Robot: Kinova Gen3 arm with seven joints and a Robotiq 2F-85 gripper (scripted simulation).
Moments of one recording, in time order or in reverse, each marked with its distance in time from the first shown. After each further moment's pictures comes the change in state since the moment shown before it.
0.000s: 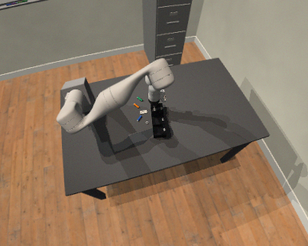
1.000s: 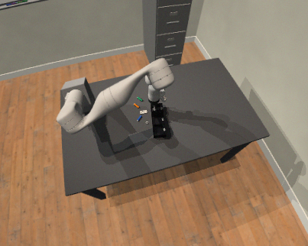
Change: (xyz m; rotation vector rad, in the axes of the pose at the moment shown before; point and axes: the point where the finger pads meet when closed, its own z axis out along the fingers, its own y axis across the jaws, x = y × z) arm -0.001 -0.001 -0.003 0.002 -0.001 0.000
